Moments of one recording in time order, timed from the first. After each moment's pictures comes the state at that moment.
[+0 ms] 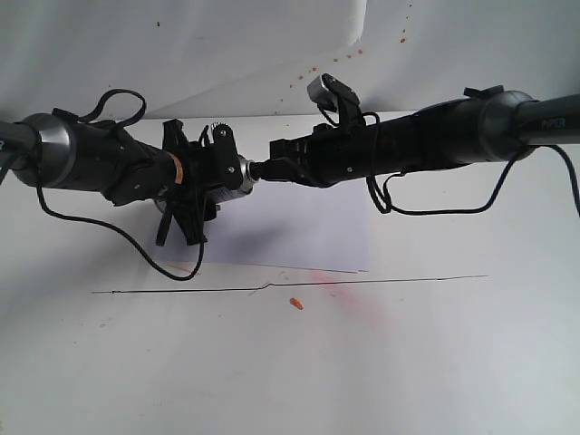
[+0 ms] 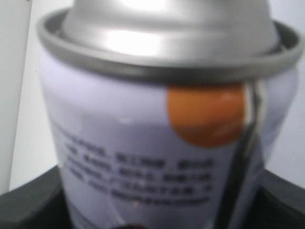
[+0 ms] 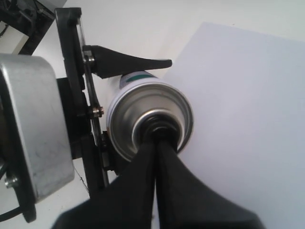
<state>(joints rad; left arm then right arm) -0.37 2.14 -1.27 0.52 0.08 0.54 0.20 2.22 -1.46 1.56 0.75 -1.26</state>
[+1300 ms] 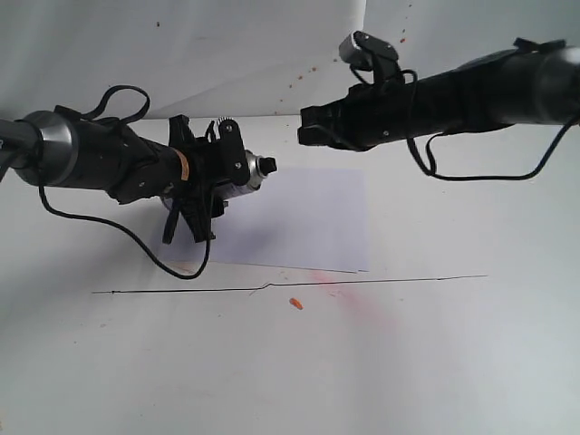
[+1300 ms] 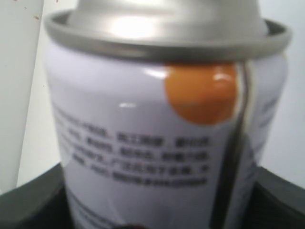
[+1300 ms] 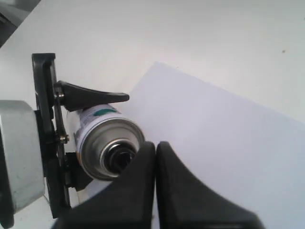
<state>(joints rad) -0.38 2.13 -1.27 0.49 0.07 0.53 0.12 2.09 -1.46 1.35 0.65 -1.16</state>
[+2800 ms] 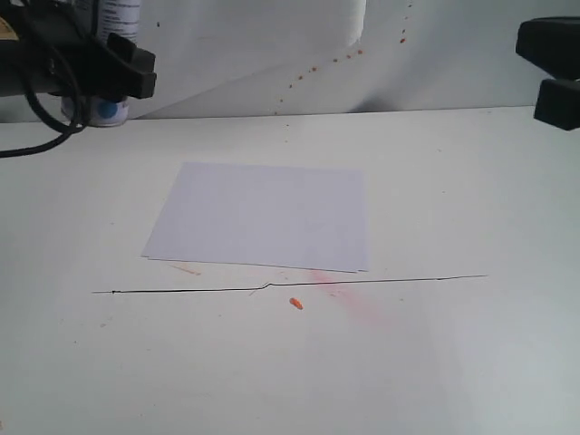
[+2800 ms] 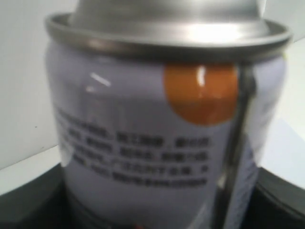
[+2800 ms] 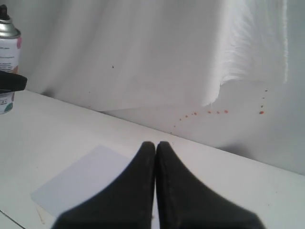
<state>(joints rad) -0.30 1.45 -1.03 -0.08 0.10 0.23 0.05 0.92 -0.72 1.36 0.32 -1.41</state>
